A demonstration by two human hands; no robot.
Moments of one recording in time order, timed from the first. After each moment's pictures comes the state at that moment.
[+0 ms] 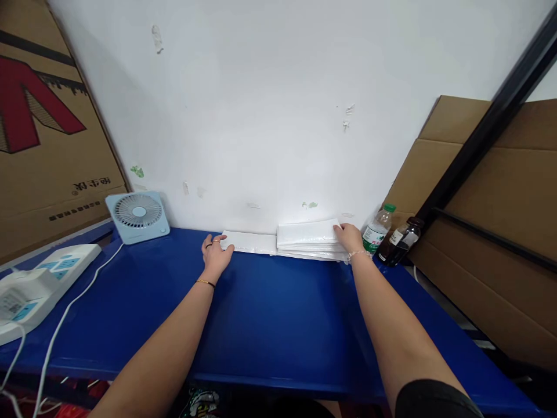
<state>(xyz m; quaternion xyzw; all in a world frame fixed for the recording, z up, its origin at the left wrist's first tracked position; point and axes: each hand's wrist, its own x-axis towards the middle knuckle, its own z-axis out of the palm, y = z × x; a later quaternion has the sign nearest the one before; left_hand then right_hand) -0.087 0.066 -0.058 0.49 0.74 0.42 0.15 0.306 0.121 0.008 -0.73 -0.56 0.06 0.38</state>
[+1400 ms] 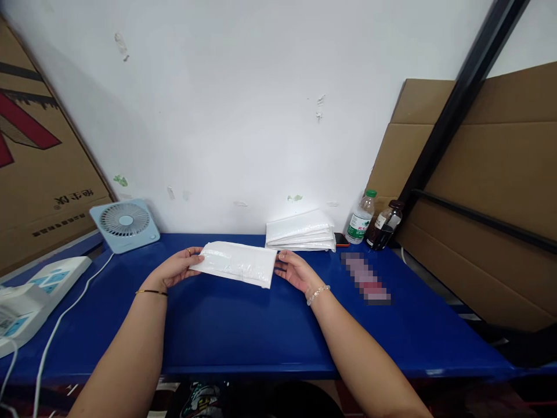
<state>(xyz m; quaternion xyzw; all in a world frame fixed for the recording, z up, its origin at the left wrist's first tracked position) -0.150 0.025 -0.022 0.42 0.55 0.42 0.59 0.190 0.016 -0.058 -0.28 -0.37 0.75 0.46</state>
